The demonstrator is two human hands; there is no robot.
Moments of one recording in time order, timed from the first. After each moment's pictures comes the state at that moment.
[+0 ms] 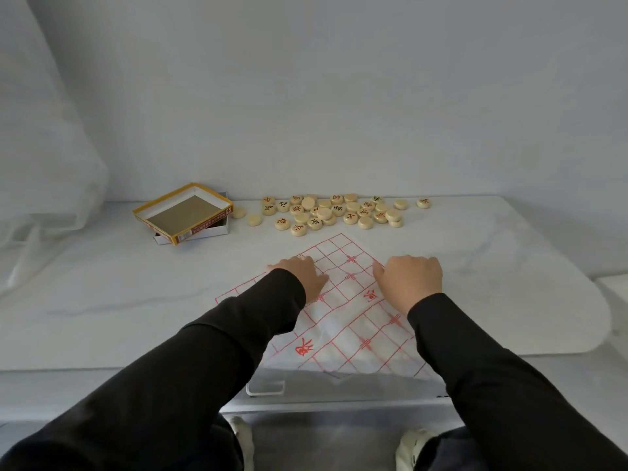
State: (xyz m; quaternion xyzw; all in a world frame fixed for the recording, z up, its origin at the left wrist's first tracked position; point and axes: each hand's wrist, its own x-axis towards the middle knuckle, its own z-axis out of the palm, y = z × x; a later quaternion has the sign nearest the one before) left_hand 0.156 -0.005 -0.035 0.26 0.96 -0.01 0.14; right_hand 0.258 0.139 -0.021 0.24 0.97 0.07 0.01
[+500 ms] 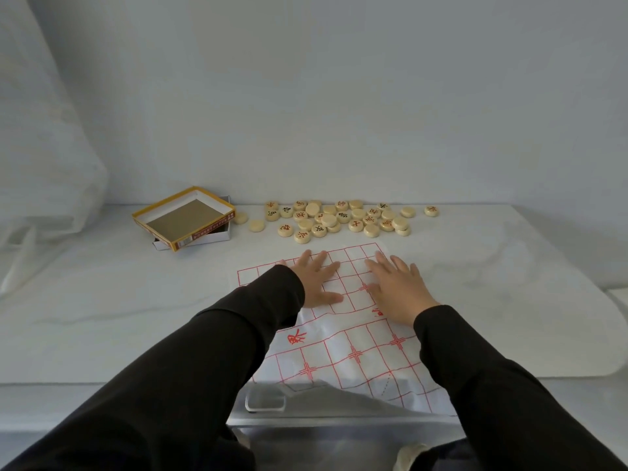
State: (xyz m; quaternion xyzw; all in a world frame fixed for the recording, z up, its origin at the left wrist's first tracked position) left_hand 0.127 0.001 -0.045 0.40 0.90 -0.11 0.17; right_hand 0.232 0.153 -0.045 0.12 0.99 -0.03 0.09
